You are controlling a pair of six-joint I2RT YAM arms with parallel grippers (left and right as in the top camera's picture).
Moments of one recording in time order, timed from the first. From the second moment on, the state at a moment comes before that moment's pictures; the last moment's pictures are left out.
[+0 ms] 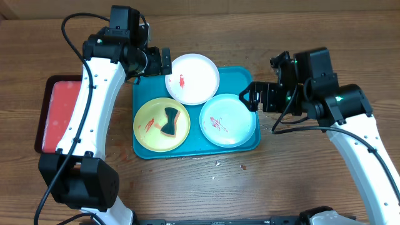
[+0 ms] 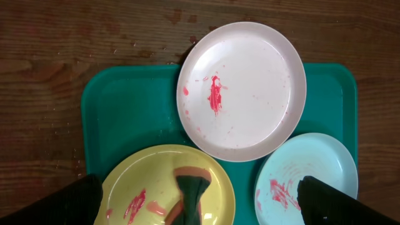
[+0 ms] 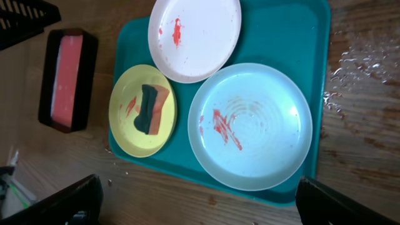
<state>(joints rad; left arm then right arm) -0.13 1.82 1.76 -1.08 0.15 -0.24 0.26 1.38 1.34 -0.96 -0.41 0.31</state>
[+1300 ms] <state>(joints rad) -0.13 1.82 1.76 -1.08 0.15 -0.24 0.63 1.84 1.38 -0.40 -0.27 0.62</state>
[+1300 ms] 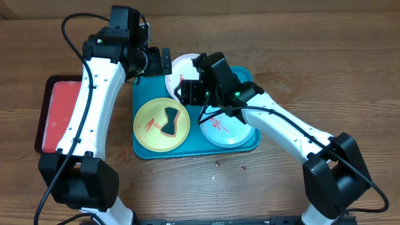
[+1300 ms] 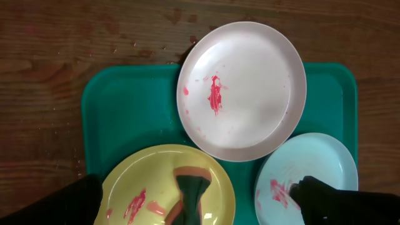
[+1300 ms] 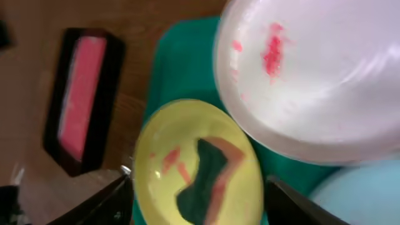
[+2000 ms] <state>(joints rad) -0.13 1.82 1.76 -1.11 0.14 -0.25 0.77 1.90 1.41 -0.56 -0.08 0.71</state>
